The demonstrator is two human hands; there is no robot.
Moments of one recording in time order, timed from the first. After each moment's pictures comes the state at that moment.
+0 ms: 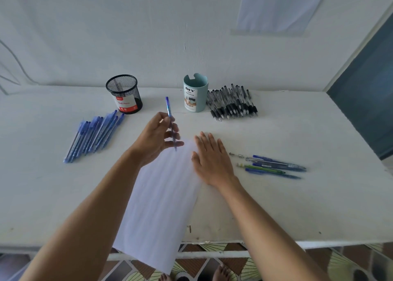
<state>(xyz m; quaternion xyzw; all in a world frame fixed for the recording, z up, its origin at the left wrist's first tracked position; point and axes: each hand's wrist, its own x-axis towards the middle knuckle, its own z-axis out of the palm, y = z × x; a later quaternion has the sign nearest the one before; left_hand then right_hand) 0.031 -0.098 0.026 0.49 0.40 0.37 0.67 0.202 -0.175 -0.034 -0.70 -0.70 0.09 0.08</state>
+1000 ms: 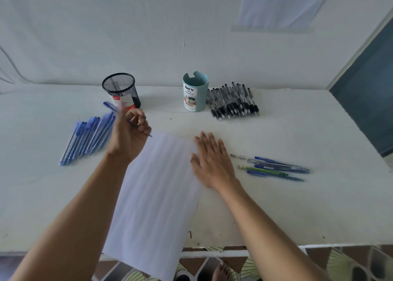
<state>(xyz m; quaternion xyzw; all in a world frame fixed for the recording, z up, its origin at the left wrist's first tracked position) -0.004 -0.070 0.017 0.31 0.32 0.56 0.70 0.201 -0.172 -0.031 -0.71 -0.70 0.11 0.07</state>
